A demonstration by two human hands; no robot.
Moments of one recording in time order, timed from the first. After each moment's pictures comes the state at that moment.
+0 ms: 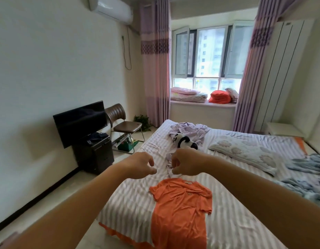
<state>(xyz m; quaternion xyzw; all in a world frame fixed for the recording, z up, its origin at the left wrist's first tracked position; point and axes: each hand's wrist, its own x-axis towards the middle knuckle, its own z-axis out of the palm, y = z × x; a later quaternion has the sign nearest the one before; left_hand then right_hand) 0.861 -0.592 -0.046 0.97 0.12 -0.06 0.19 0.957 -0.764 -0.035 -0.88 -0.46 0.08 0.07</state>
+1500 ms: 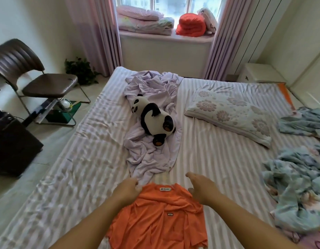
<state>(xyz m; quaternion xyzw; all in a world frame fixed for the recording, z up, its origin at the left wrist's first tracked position) 1.453 -0.428 -0.430 0.91 0.14 -0.22 0.31 1.510 -0.700 -0.408 -0.96 -0.15 0.22 0.08</state>
